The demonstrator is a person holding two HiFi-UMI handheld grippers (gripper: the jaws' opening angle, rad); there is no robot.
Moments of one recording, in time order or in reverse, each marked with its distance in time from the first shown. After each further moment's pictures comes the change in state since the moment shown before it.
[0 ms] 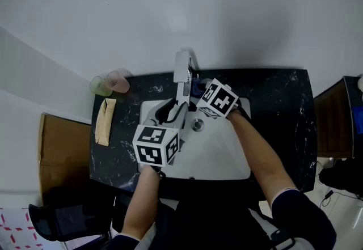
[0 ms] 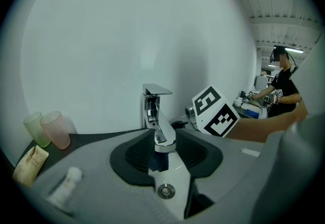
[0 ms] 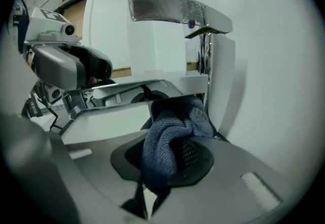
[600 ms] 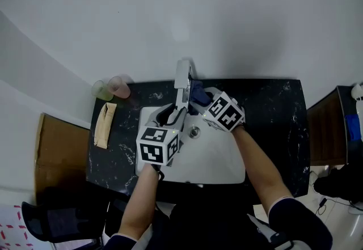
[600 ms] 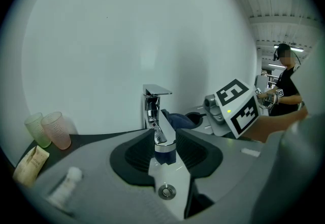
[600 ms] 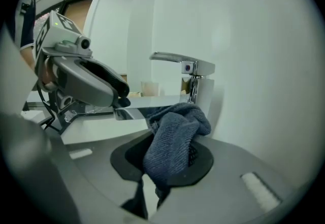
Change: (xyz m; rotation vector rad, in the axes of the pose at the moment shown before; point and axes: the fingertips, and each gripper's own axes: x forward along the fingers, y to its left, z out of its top) left arm 0.001 -0.001 -0.001 0.006 -0.007 0.008; right arm -0.046 0.000 0.014 -0.042 -0.105 -0.144
